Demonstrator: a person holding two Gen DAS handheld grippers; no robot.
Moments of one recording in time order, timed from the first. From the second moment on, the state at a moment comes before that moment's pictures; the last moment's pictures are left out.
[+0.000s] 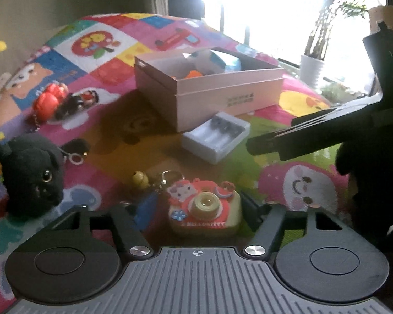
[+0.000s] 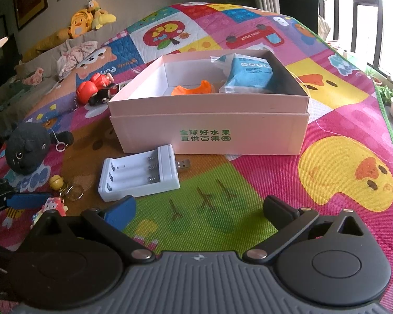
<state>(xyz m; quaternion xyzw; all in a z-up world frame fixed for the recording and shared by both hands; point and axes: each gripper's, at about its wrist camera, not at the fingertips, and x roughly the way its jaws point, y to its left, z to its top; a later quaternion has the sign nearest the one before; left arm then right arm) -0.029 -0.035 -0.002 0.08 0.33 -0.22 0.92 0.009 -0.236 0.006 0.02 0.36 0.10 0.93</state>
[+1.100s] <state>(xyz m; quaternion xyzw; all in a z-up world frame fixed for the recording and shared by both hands) -0.042 0.001 0.018 0.04 0.31 -0.15 0.94 0.009 -0.192 0.051 -0.06 0.33 0.17 0.93</state>
